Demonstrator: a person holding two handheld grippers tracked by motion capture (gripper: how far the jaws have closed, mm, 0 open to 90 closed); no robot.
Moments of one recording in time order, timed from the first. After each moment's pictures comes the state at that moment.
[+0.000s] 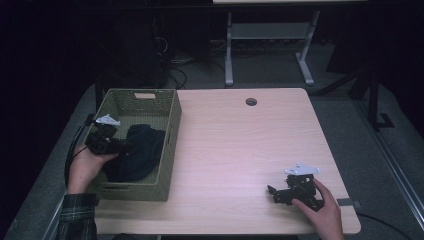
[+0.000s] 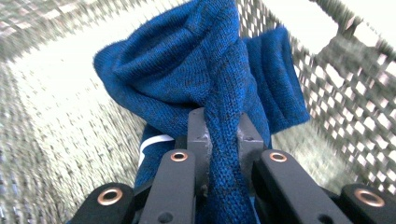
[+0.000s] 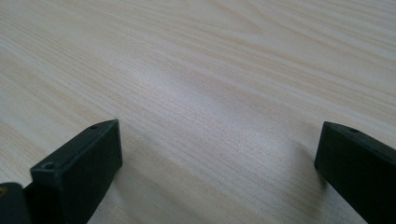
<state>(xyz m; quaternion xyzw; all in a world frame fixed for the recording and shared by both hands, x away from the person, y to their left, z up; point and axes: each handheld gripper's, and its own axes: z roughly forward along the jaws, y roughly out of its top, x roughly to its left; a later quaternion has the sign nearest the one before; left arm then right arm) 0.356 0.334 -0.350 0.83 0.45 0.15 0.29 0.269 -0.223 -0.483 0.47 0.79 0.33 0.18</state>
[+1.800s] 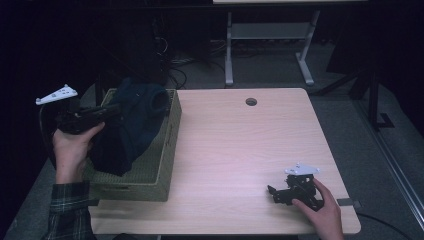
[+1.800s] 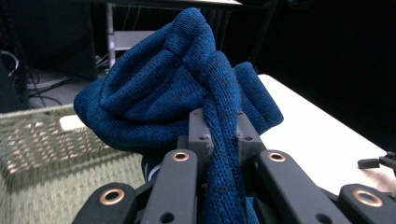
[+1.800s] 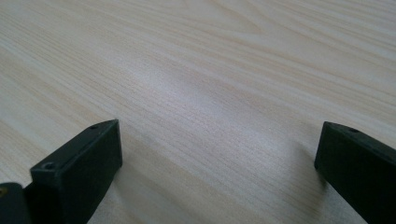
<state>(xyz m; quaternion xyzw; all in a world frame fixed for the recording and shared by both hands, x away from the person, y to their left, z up) 0.341 0.347 -0.261 0.71 0.42 0.19 0.54 0.269 -0.223 -0.483 0.47 0.79 0.33 0.18</state>
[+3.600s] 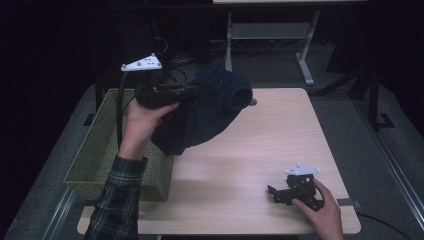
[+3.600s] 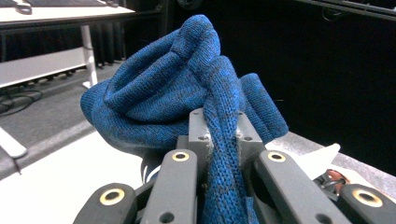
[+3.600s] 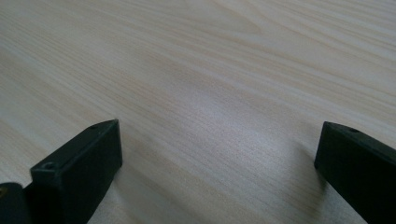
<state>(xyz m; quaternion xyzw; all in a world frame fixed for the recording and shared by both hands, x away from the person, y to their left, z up) 0.374 0.169 -0.217 0.77 0.25 0.09 0.58 0.269 -0.223 -0.483 0.47 0.79 0.33 0.18</state>
